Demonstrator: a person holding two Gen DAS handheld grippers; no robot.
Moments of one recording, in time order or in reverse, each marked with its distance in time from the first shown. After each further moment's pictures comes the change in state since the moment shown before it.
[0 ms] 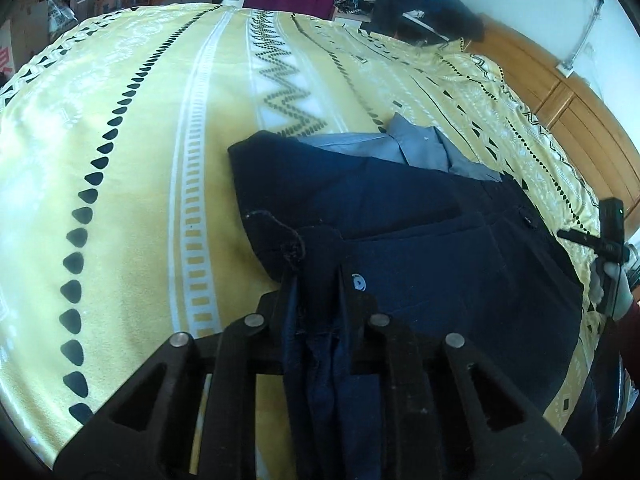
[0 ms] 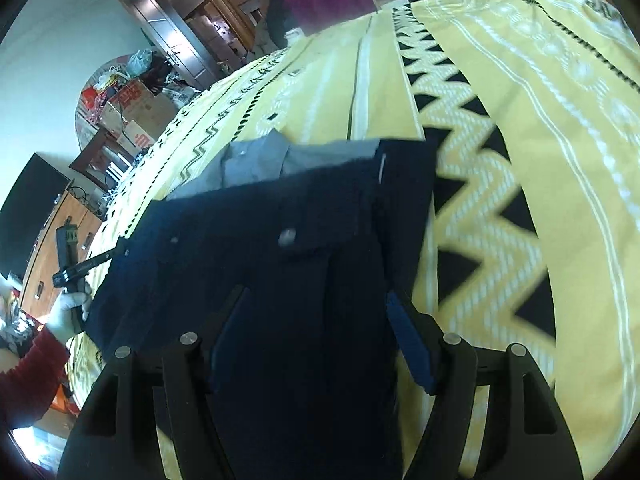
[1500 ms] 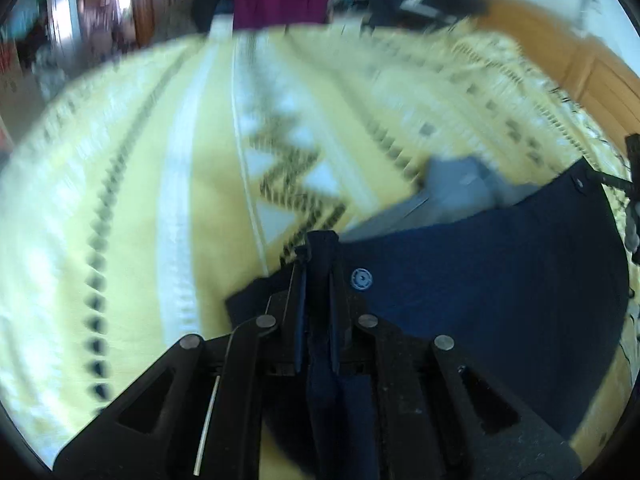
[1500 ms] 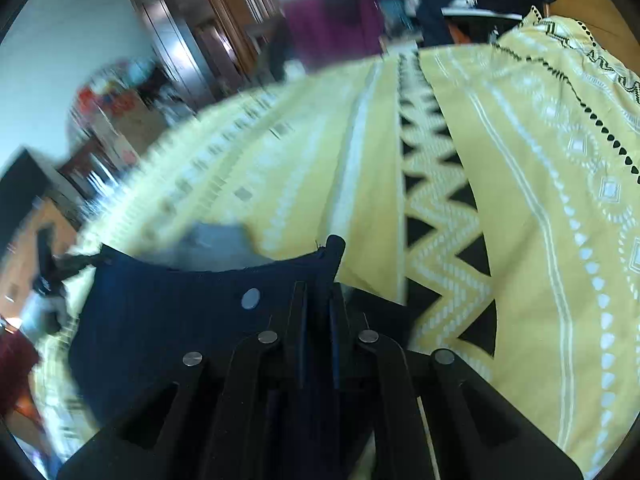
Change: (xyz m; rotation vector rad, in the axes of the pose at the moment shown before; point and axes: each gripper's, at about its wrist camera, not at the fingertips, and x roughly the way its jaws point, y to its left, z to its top) left arm 0.083 -0.011 0.088 0.136 0.038 0.176; right arm 0.041 -0.019 0.118 -0.101 -0.086 -0.105
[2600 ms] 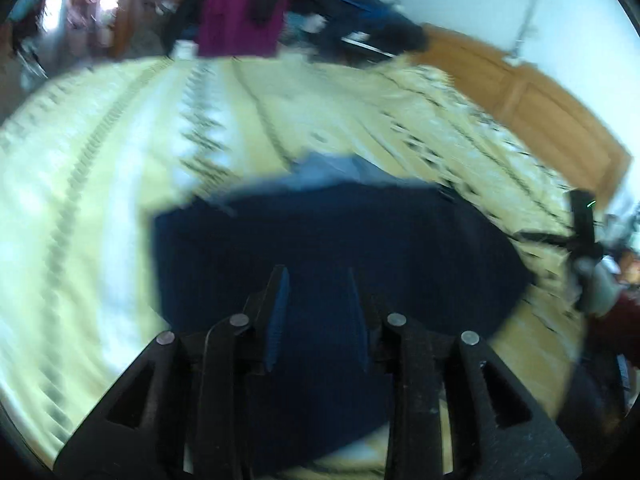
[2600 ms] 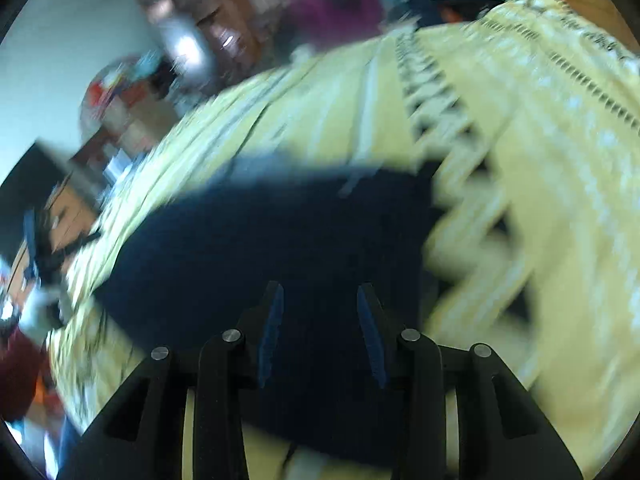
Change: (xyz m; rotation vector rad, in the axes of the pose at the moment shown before) left arm -0.119 -0.081 -0.096 -0.045 -0.145 -0.251; right arm -0.088 0.051 -0.150 0.017 0.035 0.070
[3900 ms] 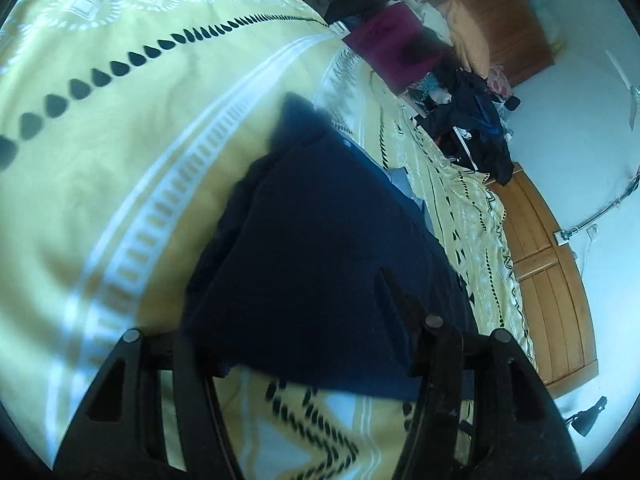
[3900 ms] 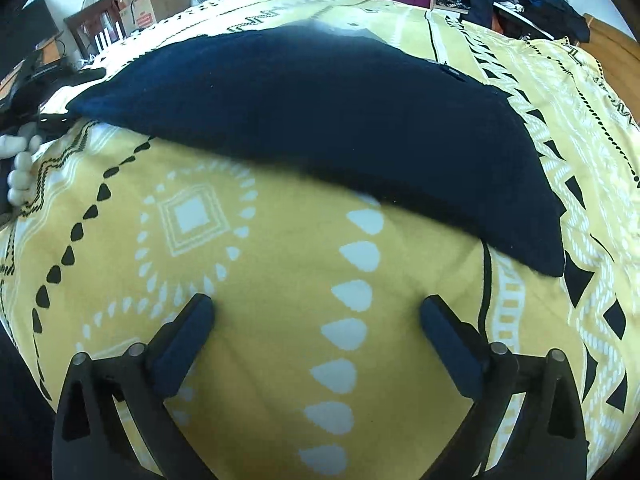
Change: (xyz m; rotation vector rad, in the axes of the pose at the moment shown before) left arm -0.004 0.075 -0.084 -0.694 -0.178 -0.010; right arm 0.020 0.137 -0.144 -0.269 0.186 -0.265
